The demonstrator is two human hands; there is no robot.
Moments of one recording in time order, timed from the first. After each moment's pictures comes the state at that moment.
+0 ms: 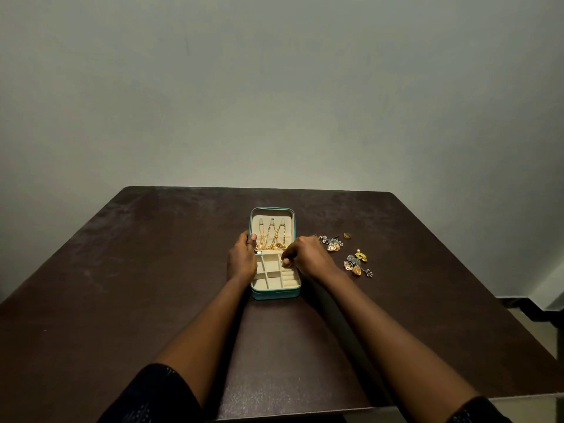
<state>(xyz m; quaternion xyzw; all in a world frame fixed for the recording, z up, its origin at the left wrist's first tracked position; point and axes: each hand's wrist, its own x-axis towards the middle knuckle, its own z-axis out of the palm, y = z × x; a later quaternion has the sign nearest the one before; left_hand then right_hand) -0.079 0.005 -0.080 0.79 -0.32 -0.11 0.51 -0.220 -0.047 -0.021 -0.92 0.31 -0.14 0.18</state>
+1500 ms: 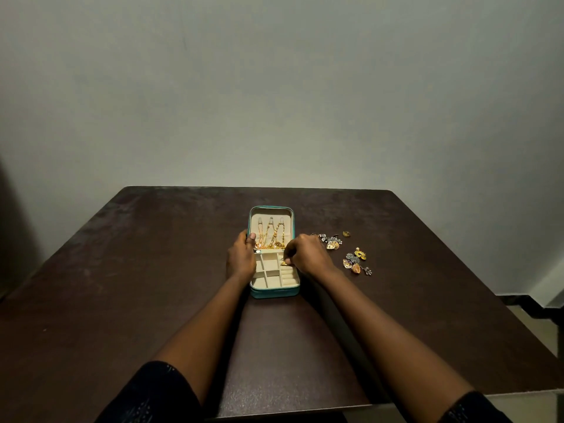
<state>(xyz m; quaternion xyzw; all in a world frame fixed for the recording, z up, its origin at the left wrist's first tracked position) -0.079 0.007 -0.080 0.79 -0.32 -0.11 0.50 -0.217 -0.048 -0.023 -0.90 0.37 -0.14 0.18</state>
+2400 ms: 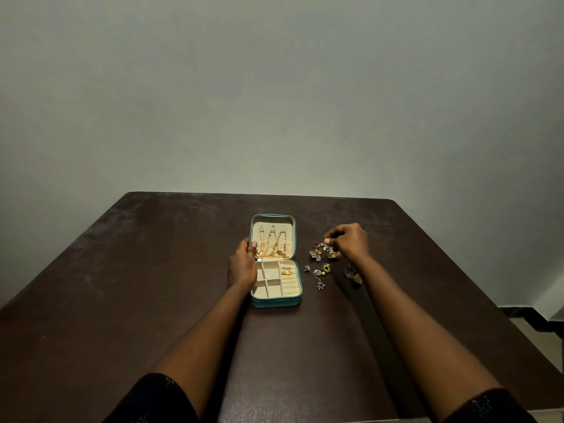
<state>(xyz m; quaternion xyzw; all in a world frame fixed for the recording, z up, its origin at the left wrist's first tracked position) -0.080 0.008 -0.076 0.80 -0.31 -0.12 0.50 -0.255 -0.114 -0.006 -0.77 0.49 -0.29 0.29</state>
